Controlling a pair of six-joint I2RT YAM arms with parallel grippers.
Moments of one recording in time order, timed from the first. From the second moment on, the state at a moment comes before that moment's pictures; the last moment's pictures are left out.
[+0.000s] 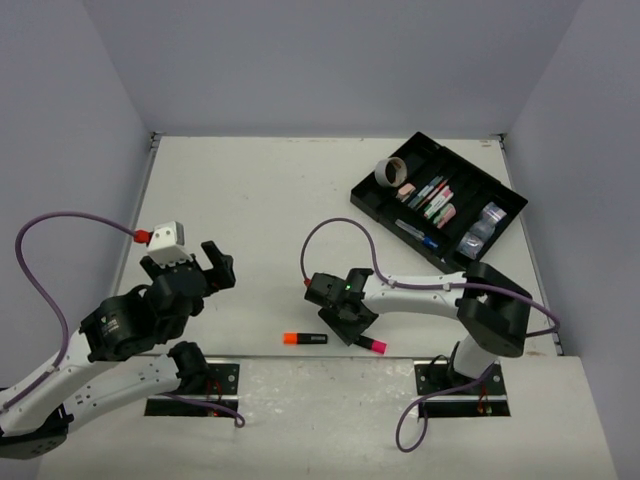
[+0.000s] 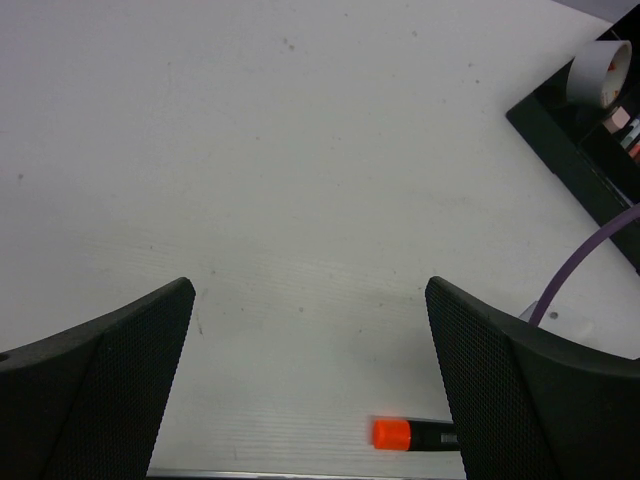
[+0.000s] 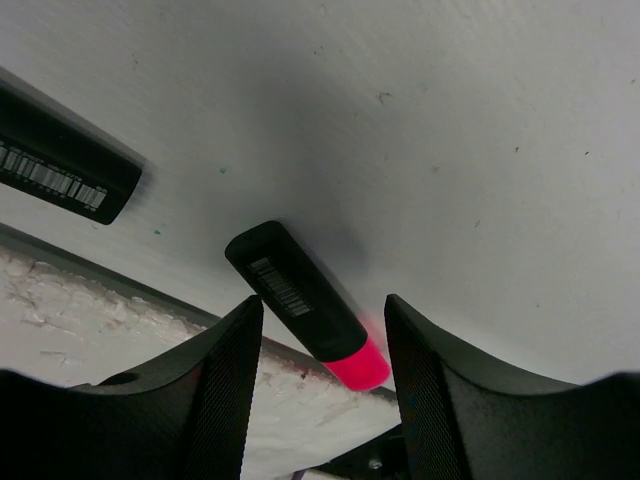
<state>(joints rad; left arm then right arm) -0.99 0.56 0.92 -1.02 -0.88 -0.84 1.15 1.64 1.01 -0.84 0.14 0.42</state>
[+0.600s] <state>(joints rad) -0.99 0.54 0.92 -1.01 -0.87 -0.83 1.18 1.78 1.06 -0.91 0.09 0.45</state>
